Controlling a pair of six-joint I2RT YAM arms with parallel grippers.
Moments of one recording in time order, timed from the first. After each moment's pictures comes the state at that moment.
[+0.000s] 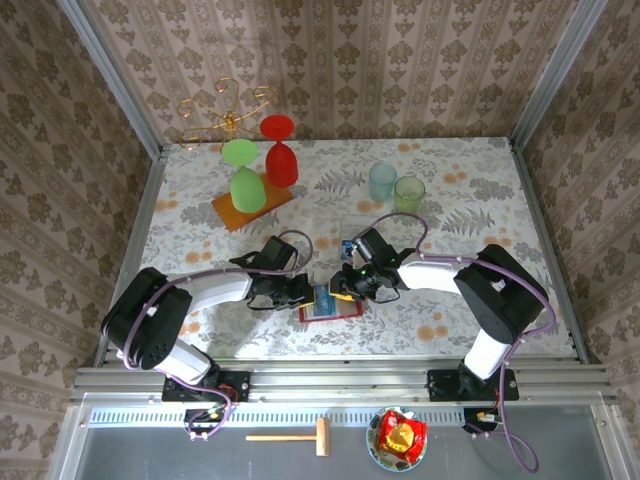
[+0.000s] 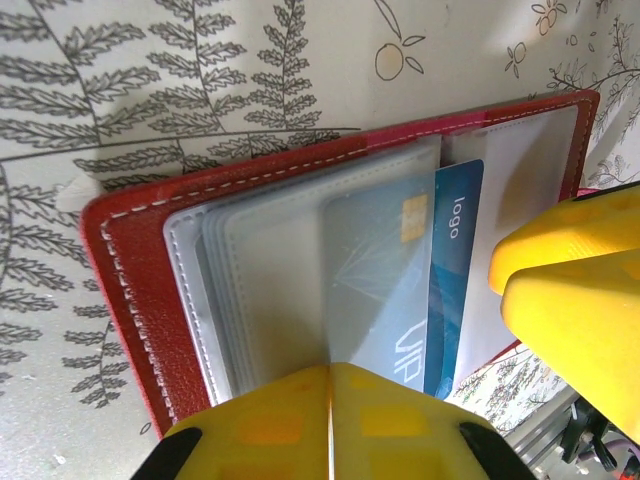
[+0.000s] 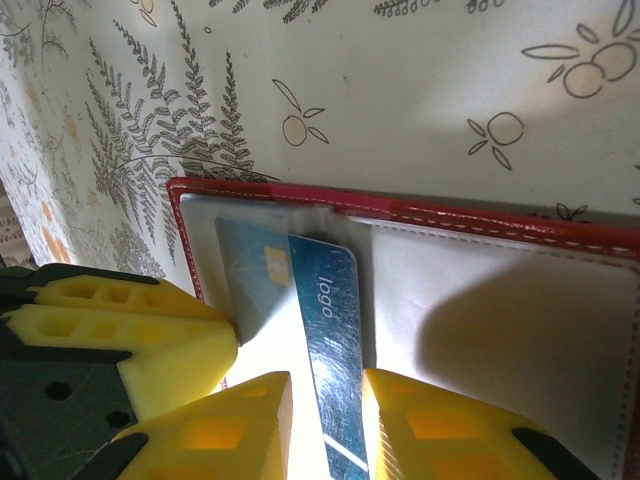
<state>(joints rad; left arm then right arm) -0.69 1.51 0.66 -0.26 0.48 -0.79 0.65 1.70 0.82 -0.11 -0.51 0.90</state>
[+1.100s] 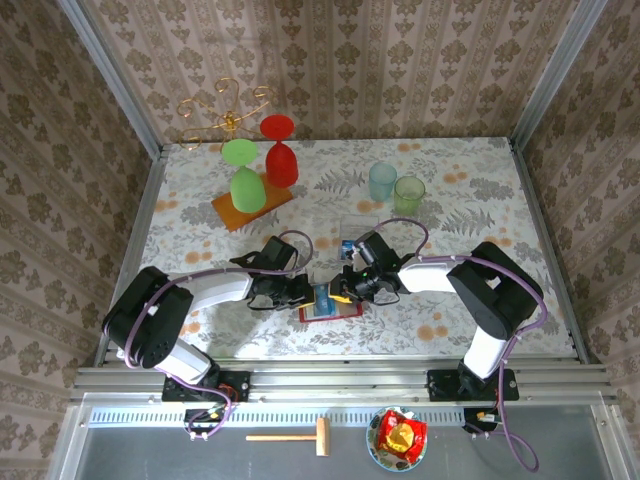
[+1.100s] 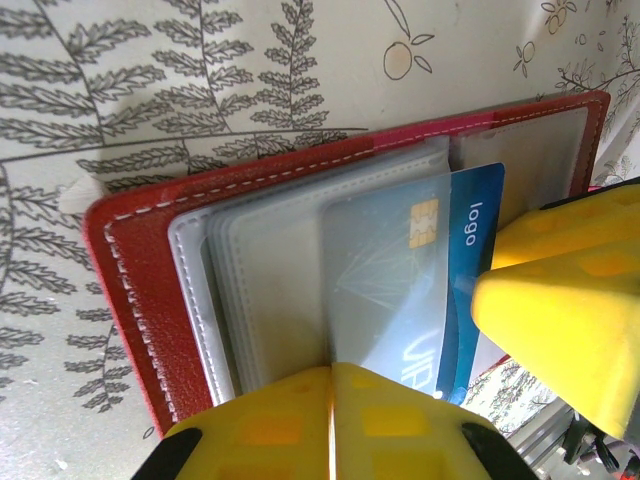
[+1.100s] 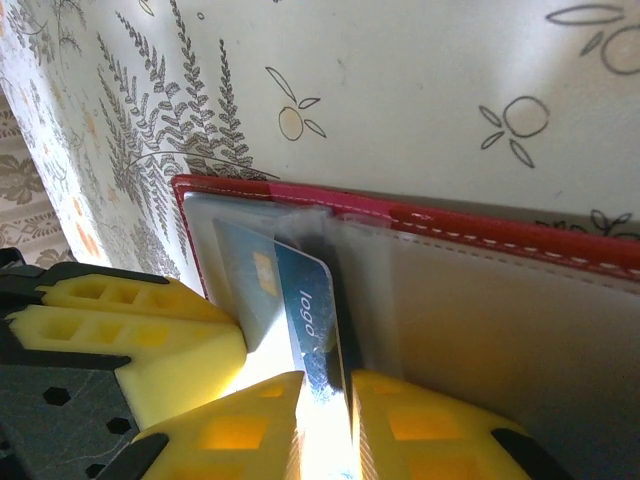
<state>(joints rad) -0.69 1.52 0.66 -0.26 0.47 -0.79 0.65 1.74 0.76 0.04 -0.58 0.96</state>
